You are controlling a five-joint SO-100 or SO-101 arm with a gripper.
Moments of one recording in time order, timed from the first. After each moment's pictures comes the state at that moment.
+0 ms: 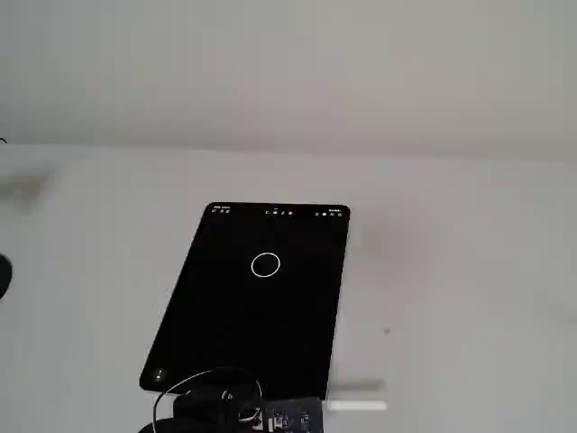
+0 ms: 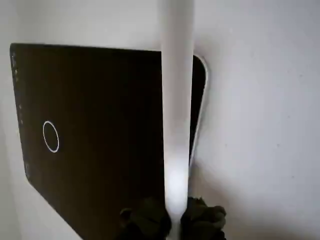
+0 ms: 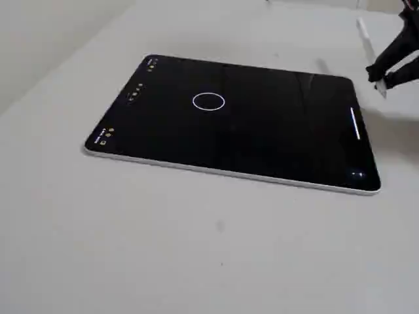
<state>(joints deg) 1.5 189.6 173.7 65.5 -12.0</state>
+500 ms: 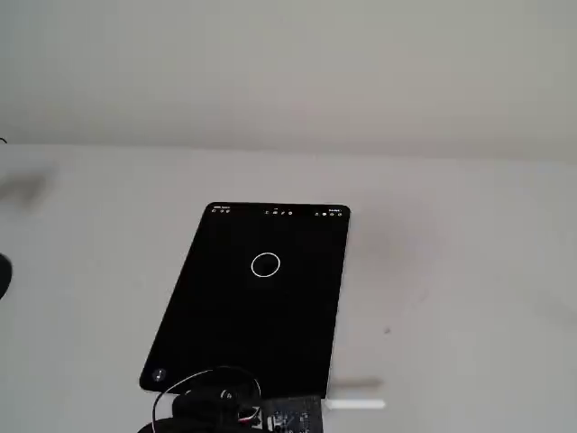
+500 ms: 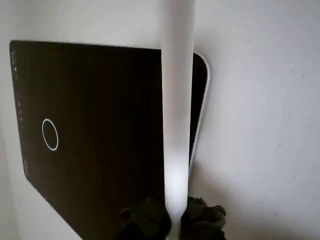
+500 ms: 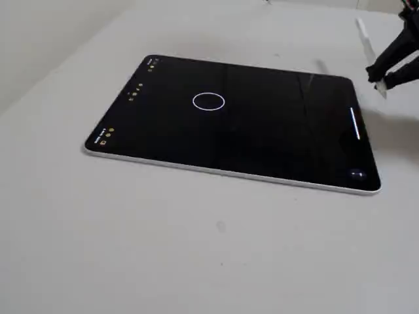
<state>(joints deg) 0.9 189.6 173.7 65.5 -12.4</state>
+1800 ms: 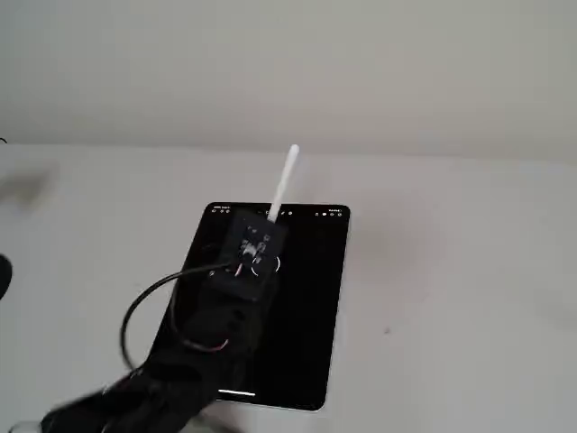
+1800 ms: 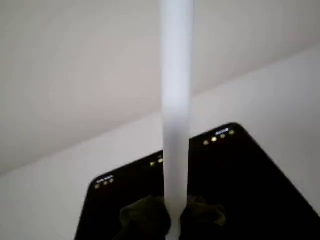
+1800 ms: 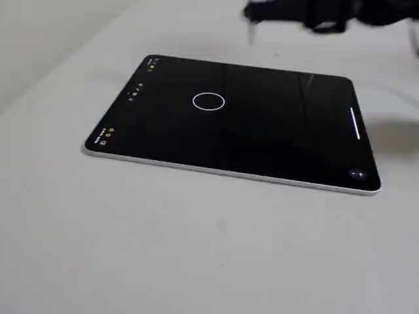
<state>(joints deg) -8.4 91.8 144.6 -46.9 -61.9</state>
